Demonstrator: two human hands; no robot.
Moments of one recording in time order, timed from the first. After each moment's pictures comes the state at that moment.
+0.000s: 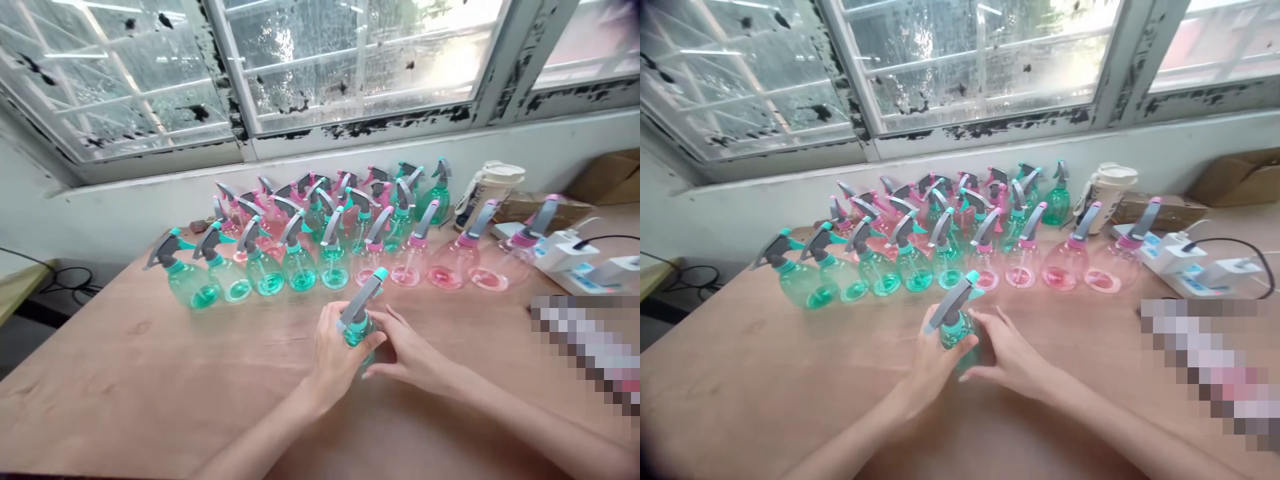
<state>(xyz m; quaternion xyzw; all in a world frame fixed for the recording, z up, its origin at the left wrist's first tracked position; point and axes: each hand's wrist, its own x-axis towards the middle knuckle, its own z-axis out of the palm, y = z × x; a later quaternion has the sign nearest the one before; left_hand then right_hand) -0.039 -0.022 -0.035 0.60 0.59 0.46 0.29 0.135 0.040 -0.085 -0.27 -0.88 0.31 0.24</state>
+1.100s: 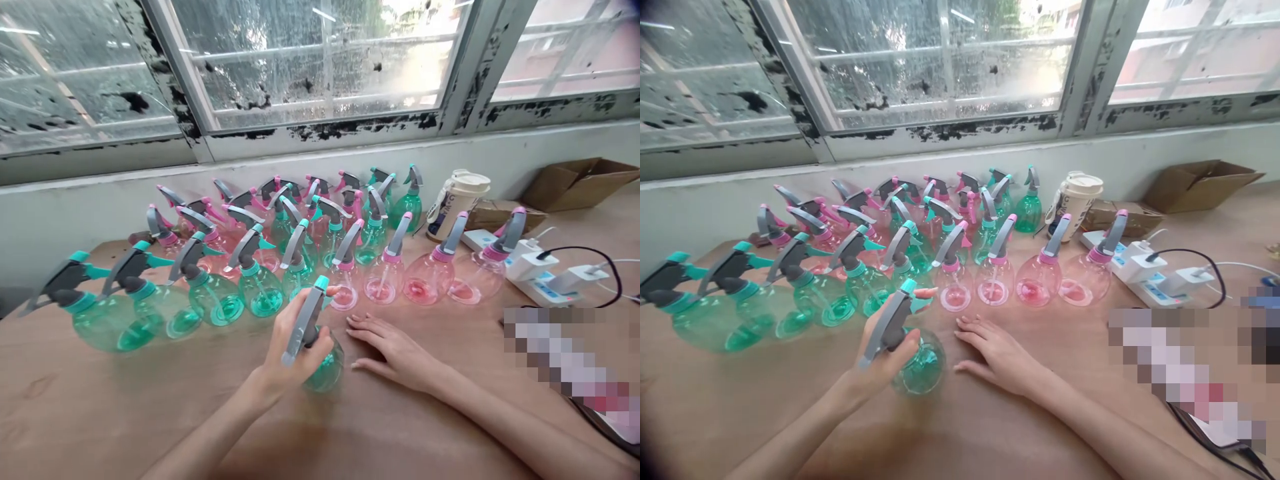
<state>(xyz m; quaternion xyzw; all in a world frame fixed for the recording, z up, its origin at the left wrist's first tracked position) -0.062 0.044 -0.006 0.71 0.48 0.46 0.22 0.164 0.094 -0.107 -0.27 -0.91 0.20 0.24</state>
